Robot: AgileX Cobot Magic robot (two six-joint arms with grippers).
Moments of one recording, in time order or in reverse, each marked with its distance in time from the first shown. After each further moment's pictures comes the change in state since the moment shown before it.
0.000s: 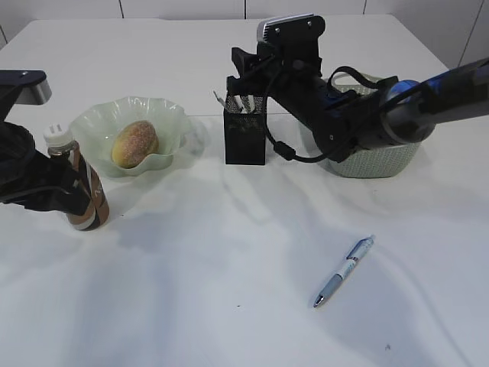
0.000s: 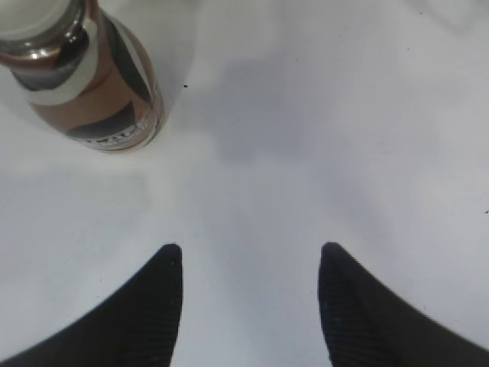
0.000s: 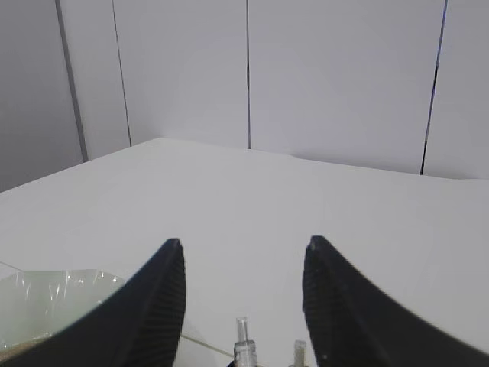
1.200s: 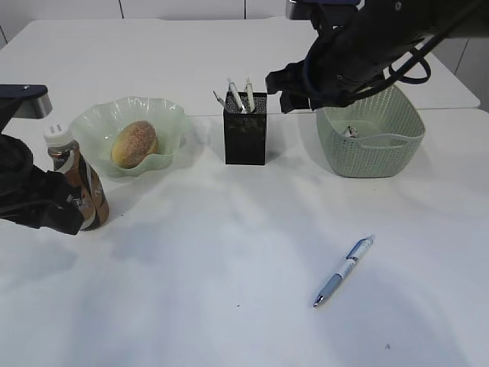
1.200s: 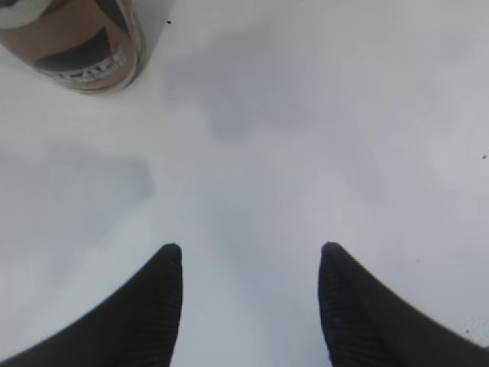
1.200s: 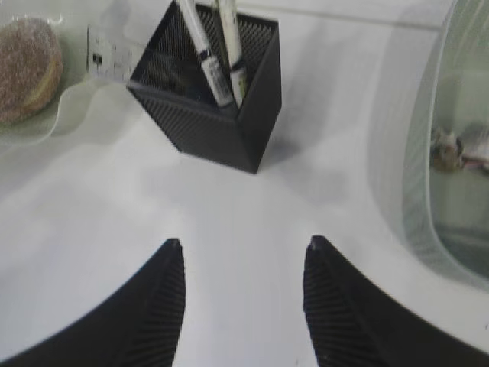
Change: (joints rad) left arm 0.000 0.000 0.000 0.000 0.101 0.000; right arm 0.000 -0.371 0.000 0.089 1.250 0.091
